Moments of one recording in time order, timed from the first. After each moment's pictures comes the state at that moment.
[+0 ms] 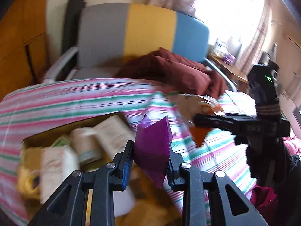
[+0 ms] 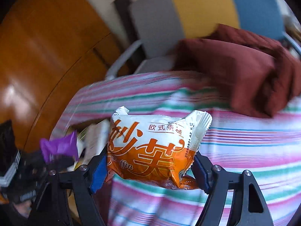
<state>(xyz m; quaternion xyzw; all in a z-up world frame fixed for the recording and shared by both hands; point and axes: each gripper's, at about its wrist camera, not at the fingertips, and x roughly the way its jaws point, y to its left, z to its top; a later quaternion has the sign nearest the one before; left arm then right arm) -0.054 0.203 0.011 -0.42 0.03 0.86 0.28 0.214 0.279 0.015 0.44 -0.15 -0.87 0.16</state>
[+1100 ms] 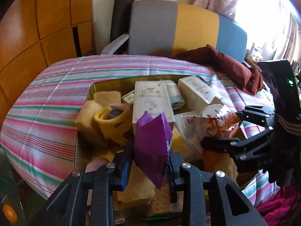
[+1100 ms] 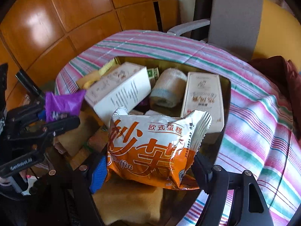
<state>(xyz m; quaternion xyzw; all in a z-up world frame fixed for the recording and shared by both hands) -0.010 0.075 -0.046 -0.43 0.03 0.89 0.15 0.245 0.074 -0.032 0.48 0.06 -0.83 0.28</state>
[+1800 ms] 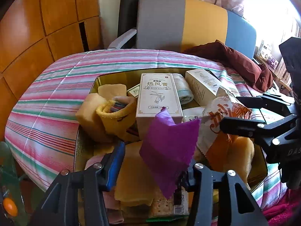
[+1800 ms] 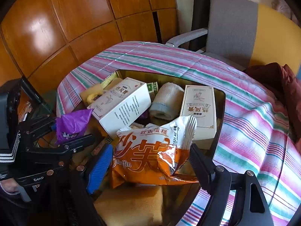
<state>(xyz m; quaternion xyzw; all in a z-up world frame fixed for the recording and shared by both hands) -0.012 0.081 -0.056 -0.45 0.04 0.89 0.12 0.246 0.081 -0.012 0.44 0.04 -0.85 0.27</state>
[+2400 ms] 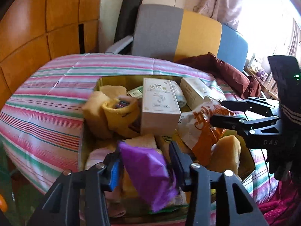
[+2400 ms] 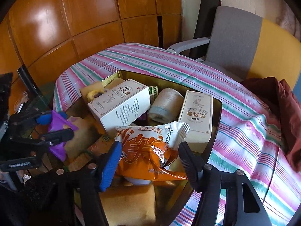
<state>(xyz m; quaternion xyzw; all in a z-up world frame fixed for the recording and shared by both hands) 0.002 0.061 -0.053 -0.42 -0.01 0.89 0.15 0.254 0.075 -0.009 0.42 0.09 -0.86 0.27</state>
